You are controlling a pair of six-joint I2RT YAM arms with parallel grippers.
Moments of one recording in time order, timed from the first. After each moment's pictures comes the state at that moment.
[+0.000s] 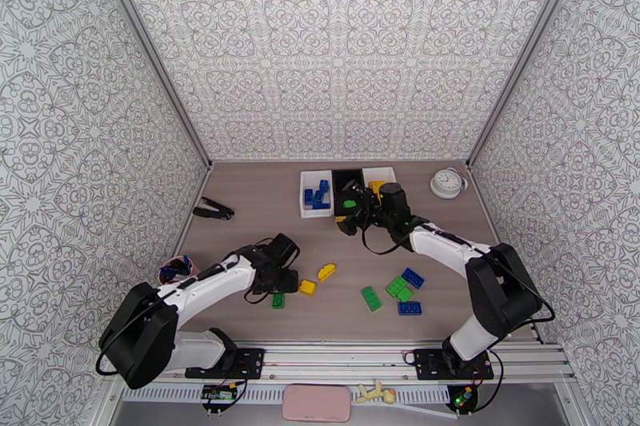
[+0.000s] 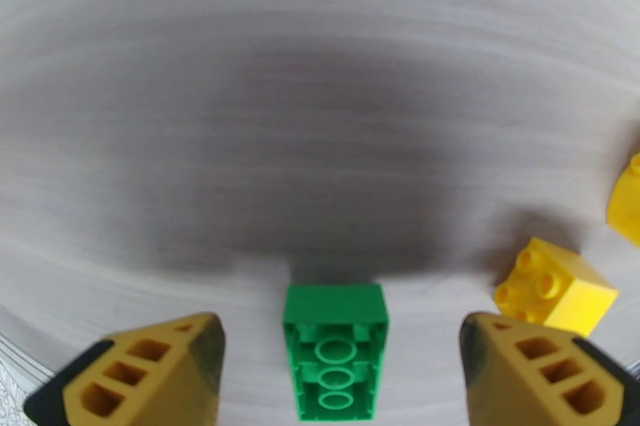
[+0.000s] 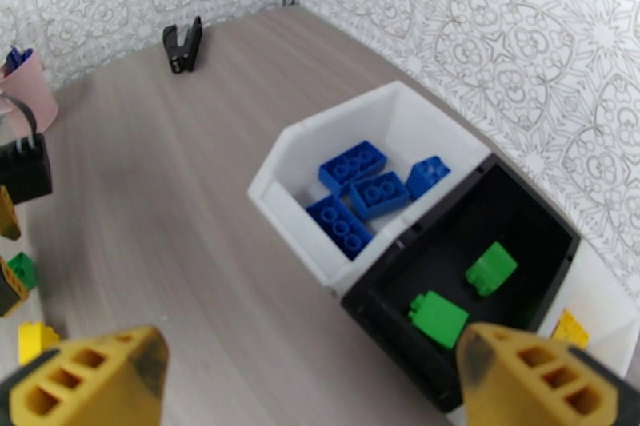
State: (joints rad) left arm -0.61 1.36 0.73 -0.78 -0.06 -0.68; right arm 0.47 1.64 0.99 0.18 -0.40 -0.26
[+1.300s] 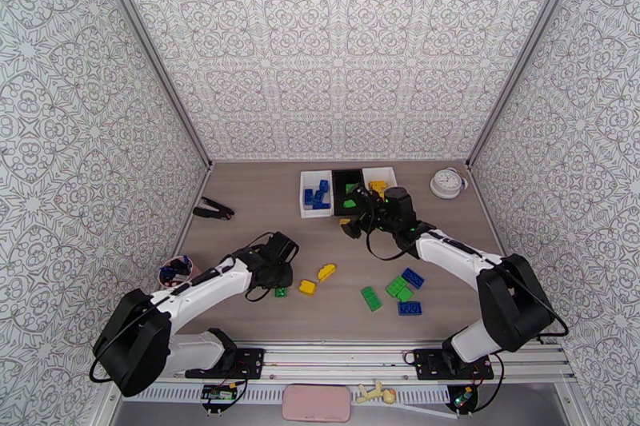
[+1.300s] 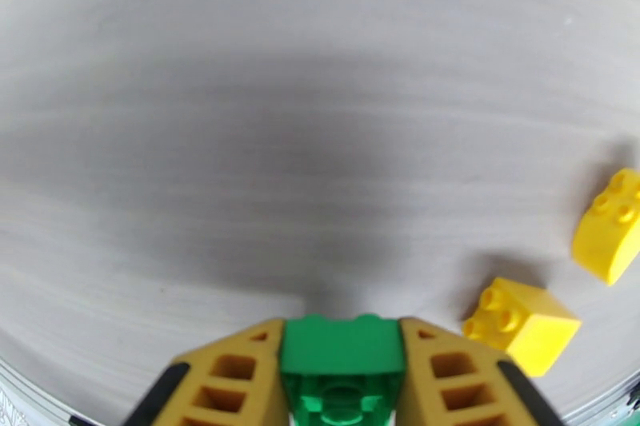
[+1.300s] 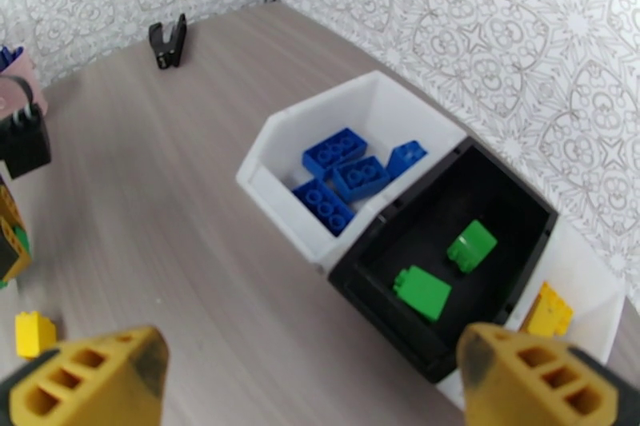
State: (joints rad) left arm -0.61 1.28 0.71 -0.64 -0.13 -0.66; right arm 0.47 1.54 0.92 0.18 -0.35 -0.26
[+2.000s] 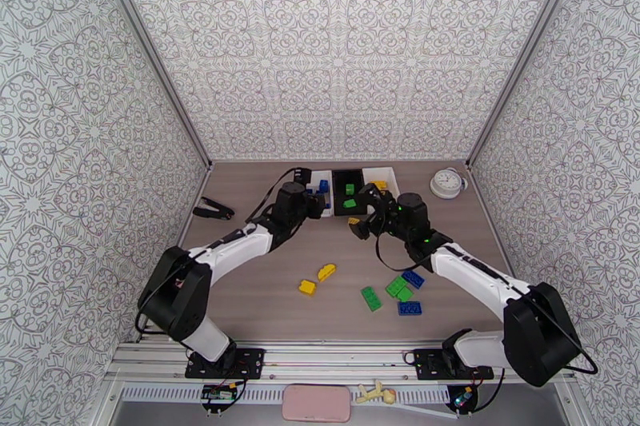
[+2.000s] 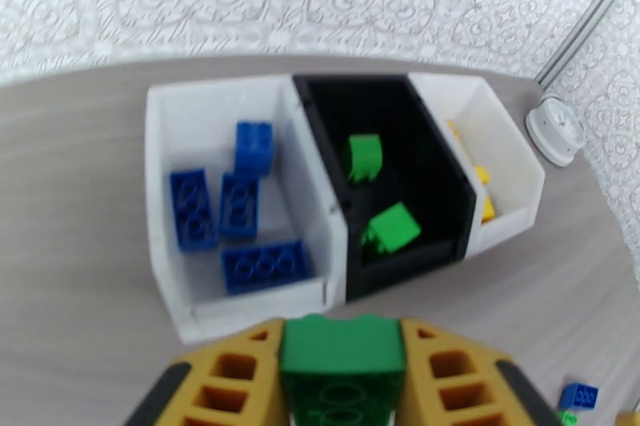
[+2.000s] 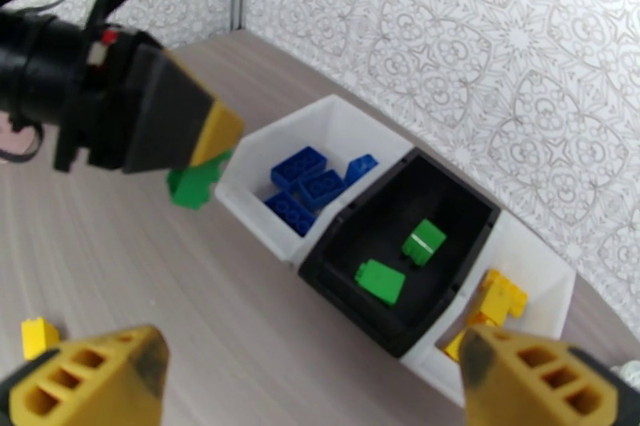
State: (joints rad) left arm -0.52 1.69 1.10 0.17 -0.05 -0.36; right arm 0.46 1.34 0.81 0.18 -0.24 -0.22
